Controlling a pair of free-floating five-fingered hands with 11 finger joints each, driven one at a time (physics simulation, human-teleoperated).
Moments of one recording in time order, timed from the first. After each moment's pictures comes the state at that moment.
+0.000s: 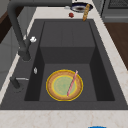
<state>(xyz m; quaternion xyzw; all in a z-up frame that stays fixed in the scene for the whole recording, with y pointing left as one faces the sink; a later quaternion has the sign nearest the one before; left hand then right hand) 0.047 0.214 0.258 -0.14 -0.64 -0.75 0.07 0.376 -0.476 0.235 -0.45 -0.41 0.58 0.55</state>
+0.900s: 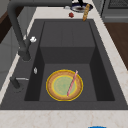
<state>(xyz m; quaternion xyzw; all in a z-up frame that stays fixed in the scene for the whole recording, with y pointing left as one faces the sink) 0.047 0.214 0.258 -0.14 -0.64 -0.75 0.07 0.377 -0.438 0.190 -0.33 -0.31 0.65 0.61</state>
